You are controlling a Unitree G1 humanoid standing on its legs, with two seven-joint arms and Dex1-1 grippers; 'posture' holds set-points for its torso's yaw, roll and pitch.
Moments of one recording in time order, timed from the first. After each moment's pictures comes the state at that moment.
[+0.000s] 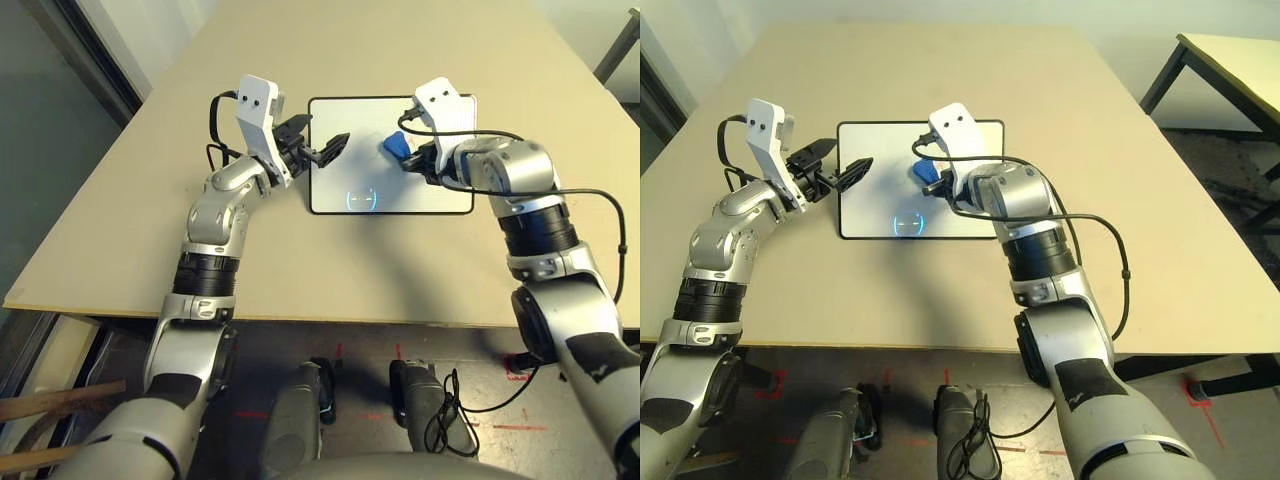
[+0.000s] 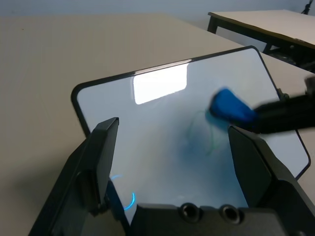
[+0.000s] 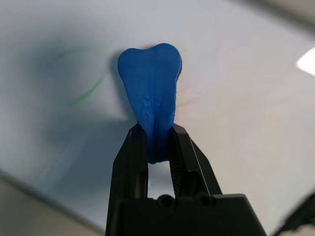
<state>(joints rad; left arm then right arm) -0.76 0.31 0.06 0.22 -0.27 0.42 -0.55 -1.15 -0.35 0.10 0.50 0.08 0.97 0.42</state>
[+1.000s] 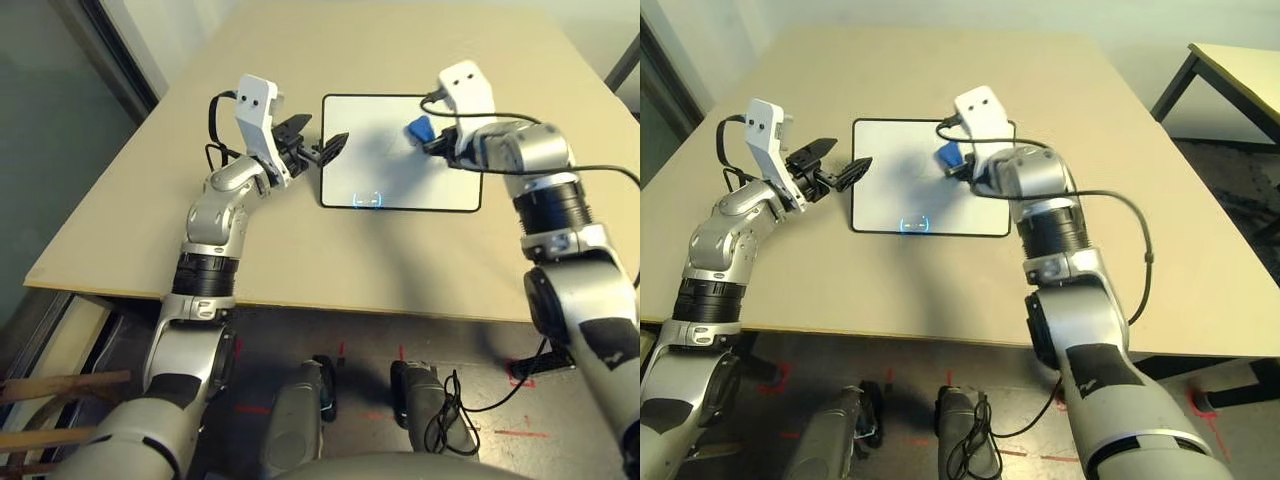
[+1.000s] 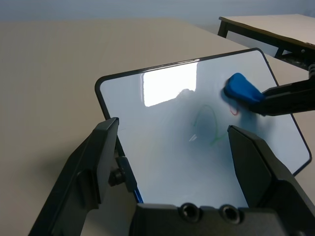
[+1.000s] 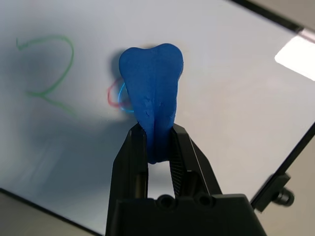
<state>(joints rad) -0.75 0.32 0.06 0.21 -0.27 0.42 -0.55 -1.11 -0.38 0.11 0.52 0.05 0.97 0.42</state>
